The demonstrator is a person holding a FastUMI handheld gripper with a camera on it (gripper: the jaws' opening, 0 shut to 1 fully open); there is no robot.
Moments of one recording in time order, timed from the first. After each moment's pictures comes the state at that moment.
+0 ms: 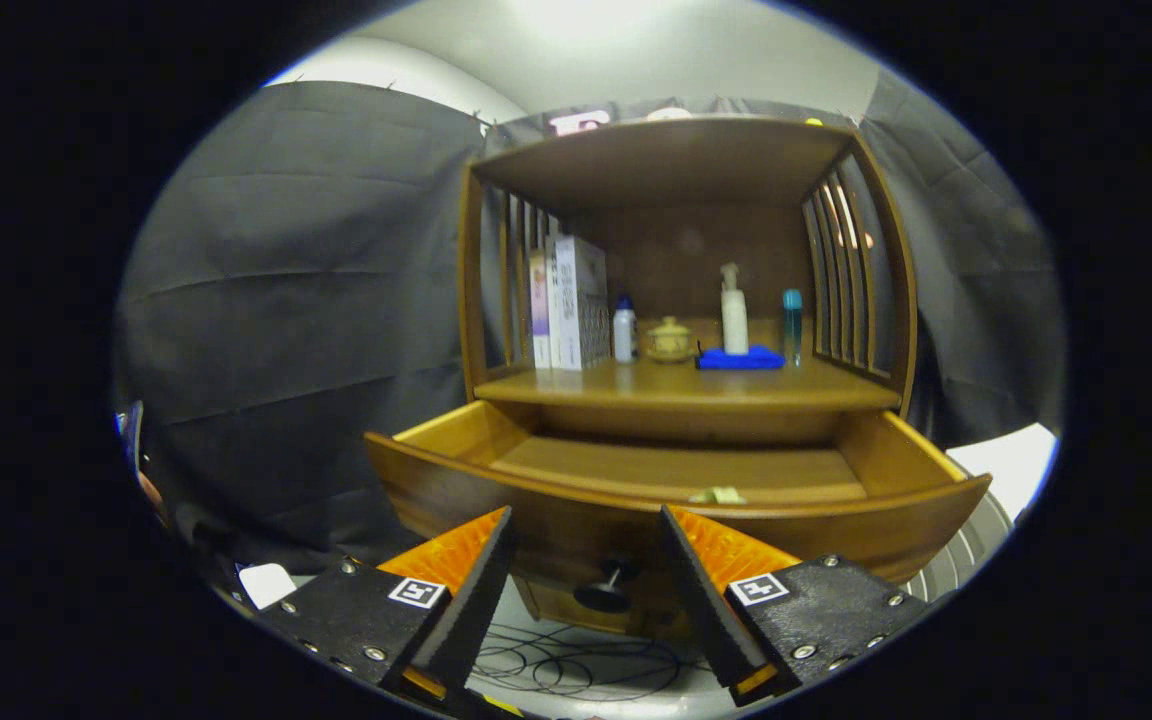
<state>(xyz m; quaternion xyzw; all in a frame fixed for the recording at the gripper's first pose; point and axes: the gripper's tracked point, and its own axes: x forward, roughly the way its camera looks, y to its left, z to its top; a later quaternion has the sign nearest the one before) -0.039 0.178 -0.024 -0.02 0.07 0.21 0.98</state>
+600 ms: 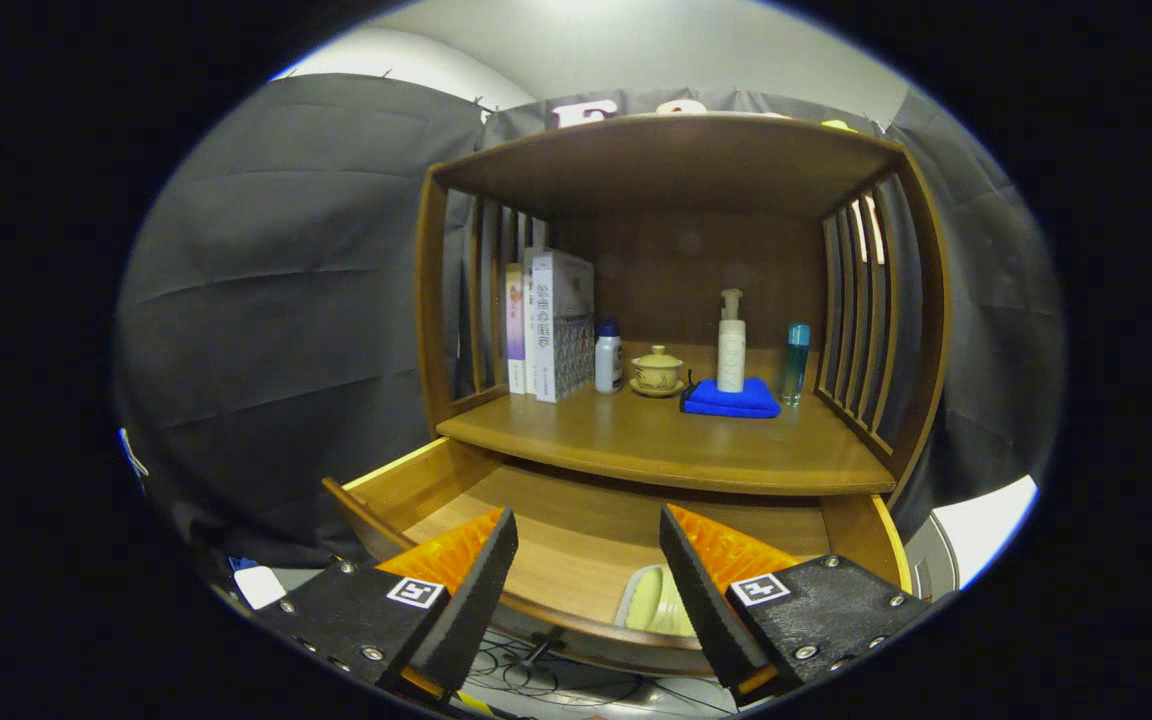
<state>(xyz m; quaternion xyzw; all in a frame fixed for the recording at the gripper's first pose) 0.056 0.156 0.002 -0.04 0.14 0.20 0.97</state>
